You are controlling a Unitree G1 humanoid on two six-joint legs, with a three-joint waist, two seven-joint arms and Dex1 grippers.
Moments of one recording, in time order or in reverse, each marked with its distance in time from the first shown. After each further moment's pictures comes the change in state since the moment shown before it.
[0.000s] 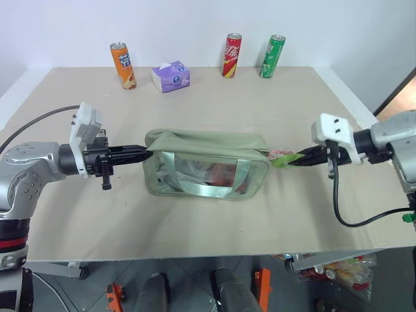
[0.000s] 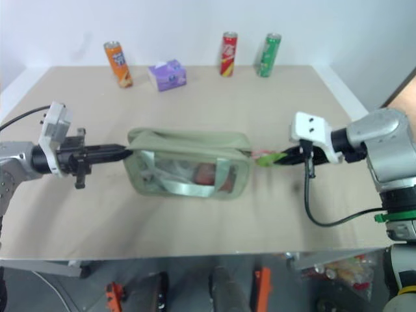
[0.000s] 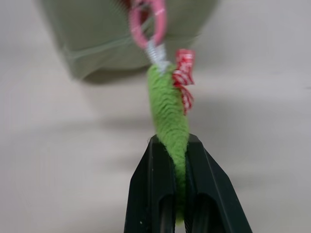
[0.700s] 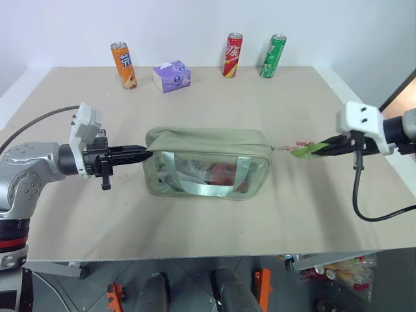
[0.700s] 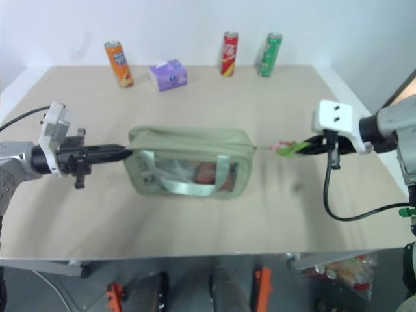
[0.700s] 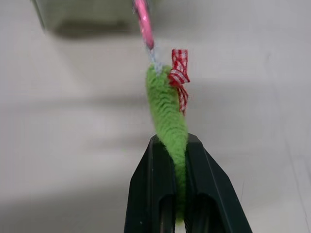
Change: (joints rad) left arm 0.000 0.000 -0.001 0.002 -0.002 0.000 -0.013; right arm 0.026 -0.103 0.007 0.047 -0.101 -0.175 -0.007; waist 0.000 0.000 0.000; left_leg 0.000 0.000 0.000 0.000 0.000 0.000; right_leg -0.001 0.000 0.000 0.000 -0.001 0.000
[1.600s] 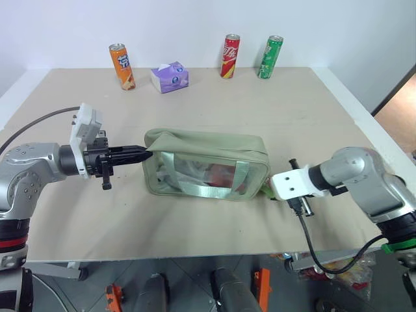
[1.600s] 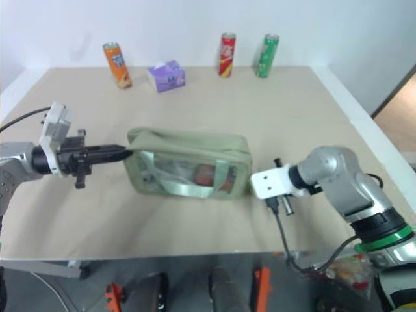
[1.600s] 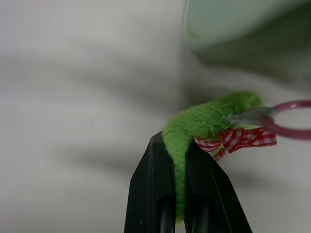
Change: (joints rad) left arm 0.000 -0.001 0.000 -0.001 -0.012 0.022 0.021; right arm 0.202 0.195 0.193 -0.344 -0.208 -0.072 -0.056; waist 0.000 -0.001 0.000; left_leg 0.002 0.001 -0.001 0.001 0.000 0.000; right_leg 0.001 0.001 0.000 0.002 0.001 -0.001
